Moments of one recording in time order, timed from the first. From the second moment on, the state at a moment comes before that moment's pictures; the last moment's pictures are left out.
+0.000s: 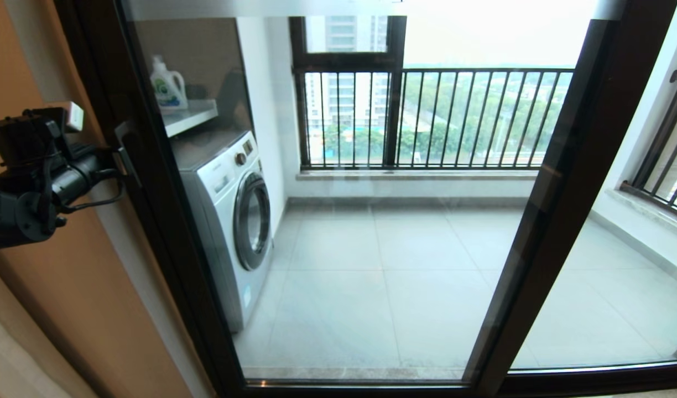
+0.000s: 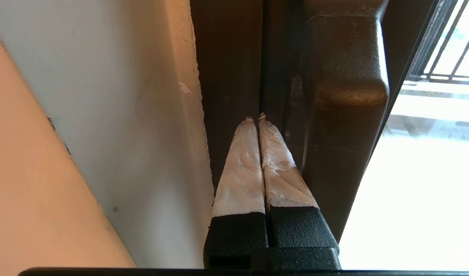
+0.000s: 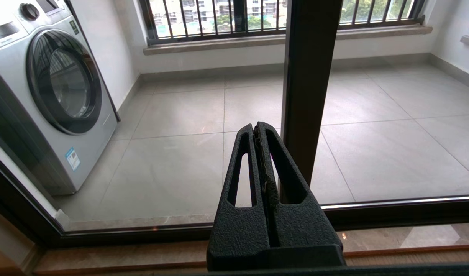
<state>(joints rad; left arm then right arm) 0.15 1.99 -1.27 -0.75 -0.10 0.05 0.00 0.00 0.00 -0.03 -0.01 0.03</state>
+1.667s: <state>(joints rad) 0.13 1.99 -1.28 -0.75 -0.01 0.05 0.00 0.00 0.00 -0.03 -0.01 0.03</state>
